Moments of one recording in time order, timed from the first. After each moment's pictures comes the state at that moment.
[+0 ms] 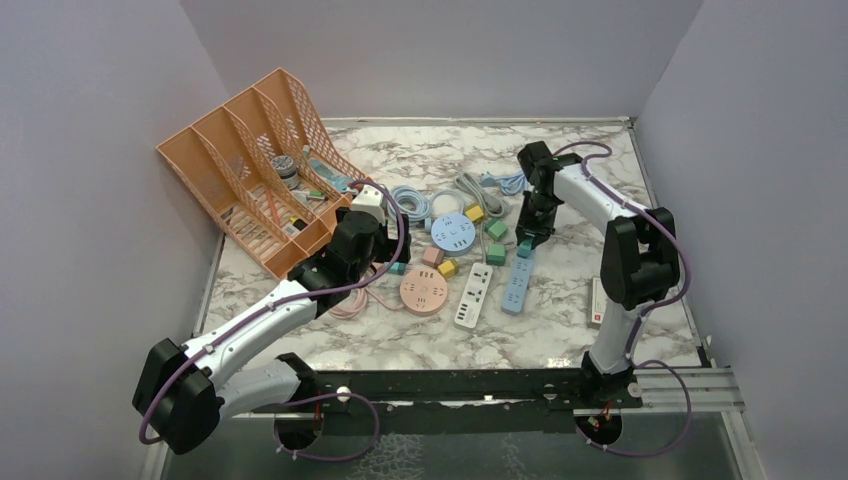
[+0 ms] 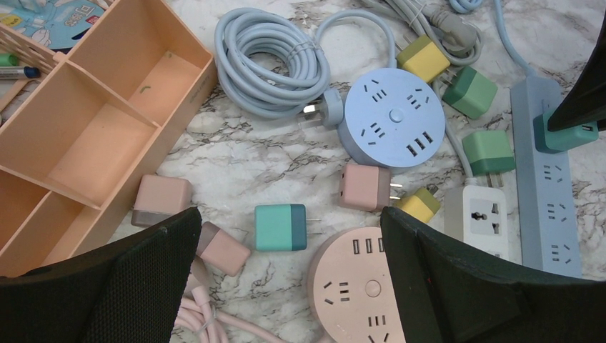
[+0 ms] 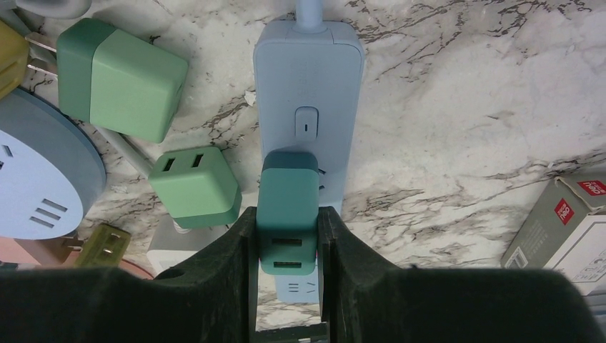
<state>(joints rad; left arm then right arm) -0.69 1.07 0.71 -0.12 -0.31 -0.36 0.28 1.91 1.44 -1.01 0.07 0.60</state>
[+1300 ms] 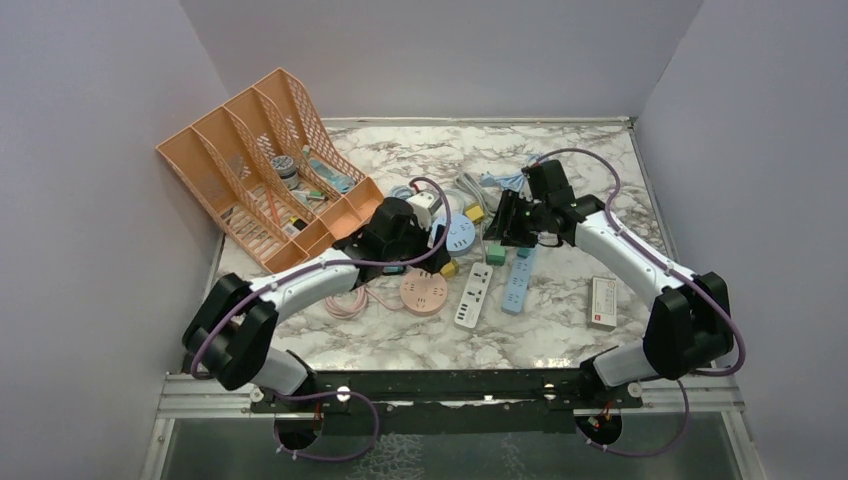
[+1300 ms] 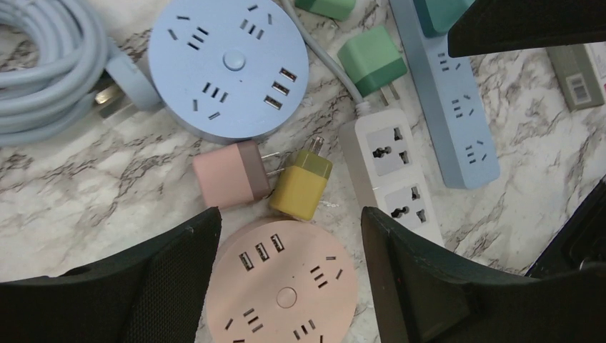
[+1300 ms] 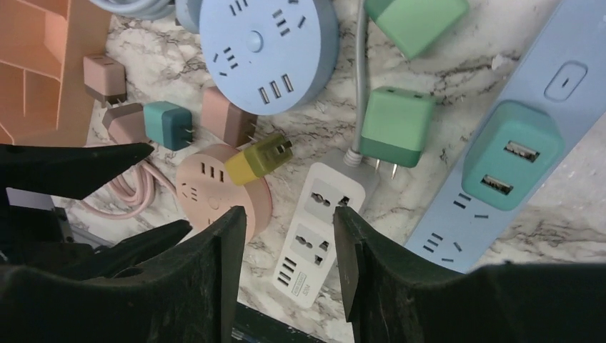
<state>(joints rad) -0.69 1.39 0.82 0.00 0.16 -0.28 0.40 1.45 1.11 -0.57 -0.22 0.57</state>
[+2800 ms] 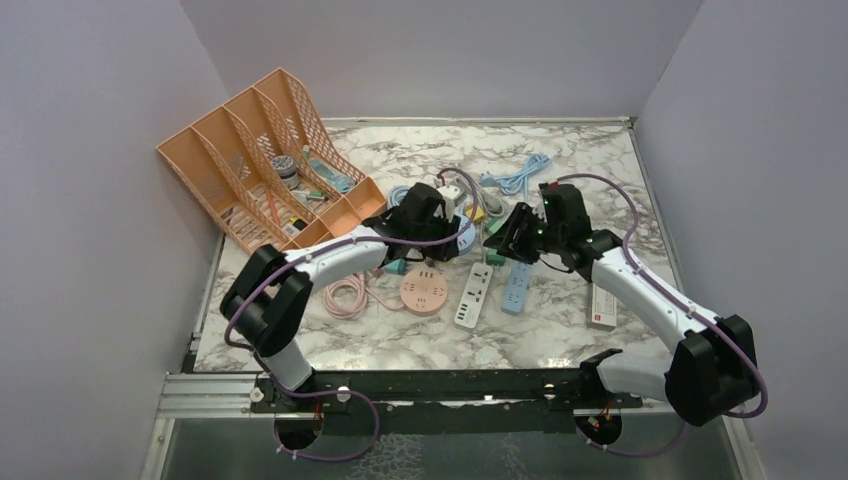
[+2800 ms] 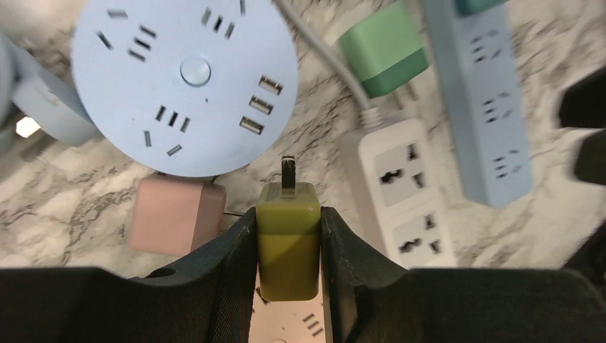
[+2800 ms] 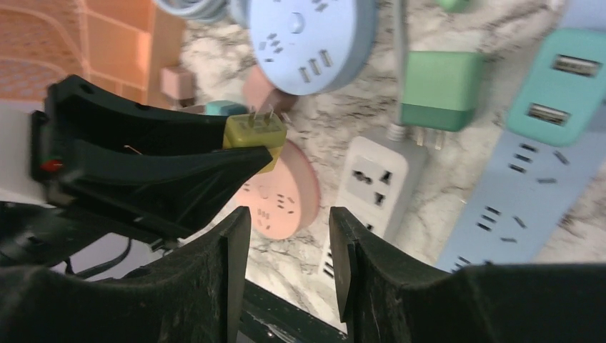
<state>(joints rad) -0.74 1.71 1.08 -0.16 0.19 -0.25 0.40 1.25 0.85 -0.39 -0.26 0.82</state>
